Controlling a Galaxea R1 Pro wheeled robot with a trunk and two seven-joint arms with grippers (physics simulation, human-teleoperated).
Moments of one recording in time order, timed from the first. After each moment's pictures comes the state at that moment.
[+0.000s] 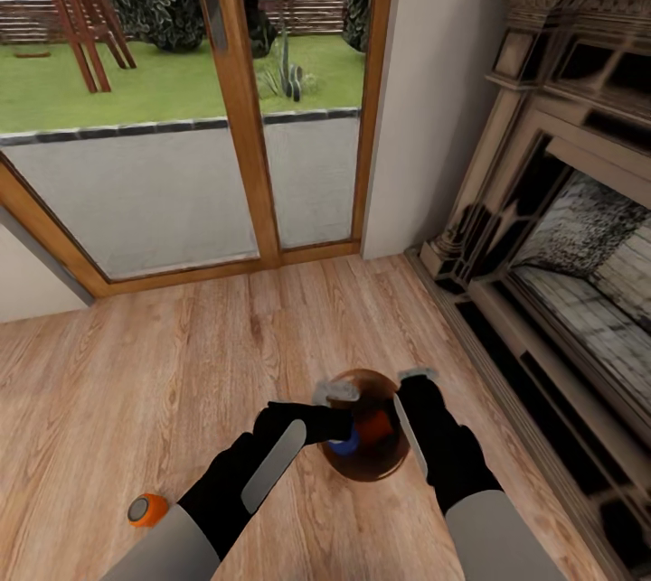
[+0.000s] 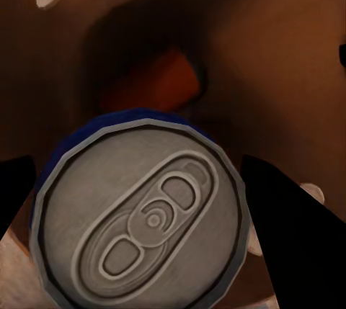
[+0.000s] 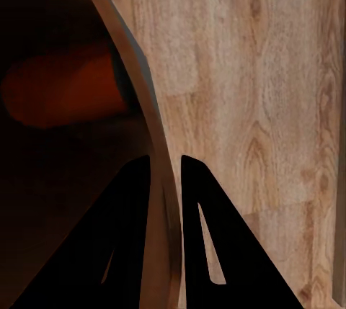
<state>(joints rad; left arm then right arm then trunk) -0.59 -0.13 -0.58 -1.07 0.67 0.73 0.24 -0.61 0.16 0.10 -1.05 0.15 1.05 -0.21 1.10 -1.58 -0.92</state>
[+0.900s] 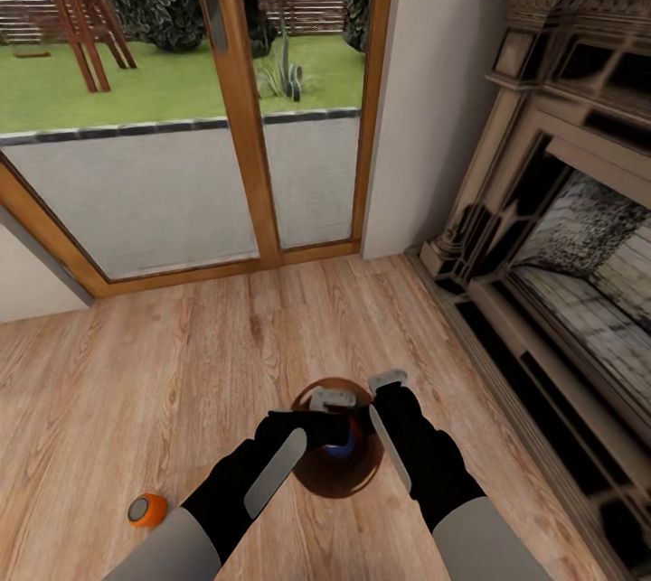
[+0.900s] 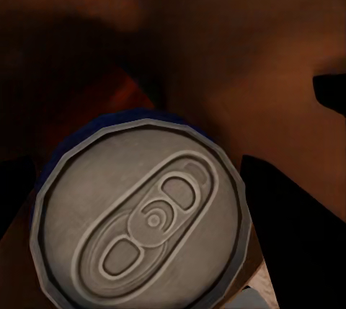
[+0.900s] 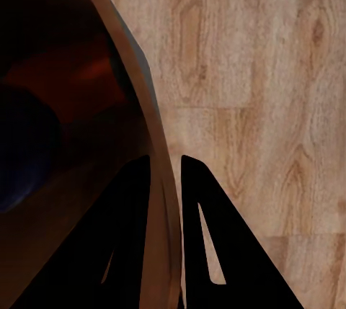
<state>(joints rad) -0.59 -0.13 -0.59 -0.99 0.66 0.65 0.24 -0.60 0.17 0.27 -1.06 0.03 1.05 -0.21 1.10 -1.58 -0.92</state>
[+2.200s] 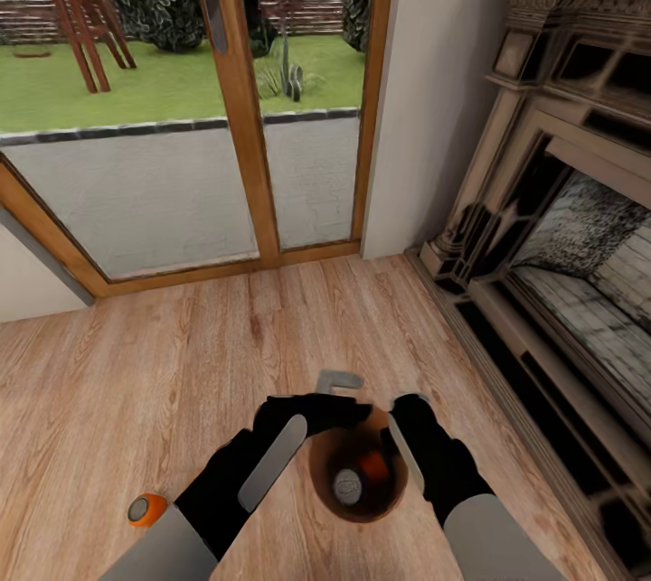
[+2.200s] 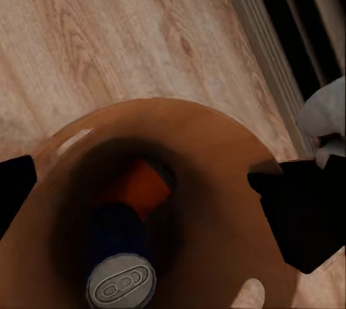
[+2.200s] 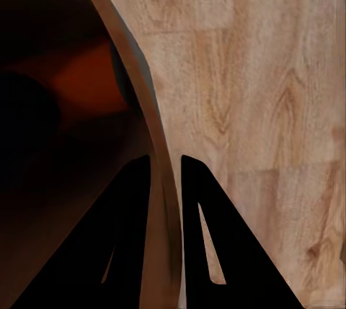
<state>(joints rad) -0.59 -0.12 -0.59 -1.16 0.67 0.71 0.24 -0.61 0.14 0.15 -0.88 0.05 1.05 -0.22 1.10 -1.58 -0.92</state>
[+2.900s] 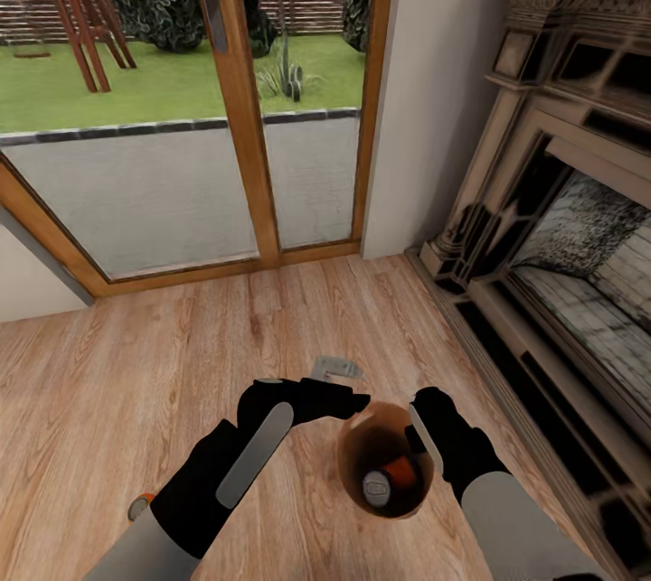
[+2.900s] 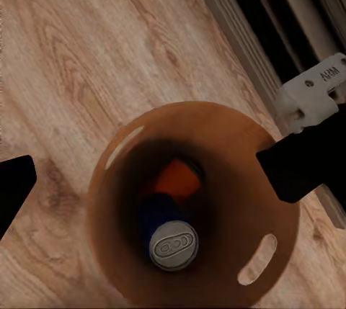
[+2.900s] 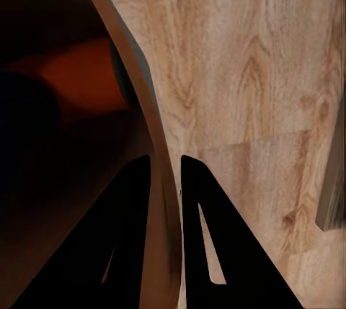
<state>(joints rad) -0.59 -0.08 -0.58 -1.38 0.67 0.88 0.25 -0.69 0.07 0.10 -0.74 0.04 1.05 -0.22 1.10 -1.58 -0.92</state>
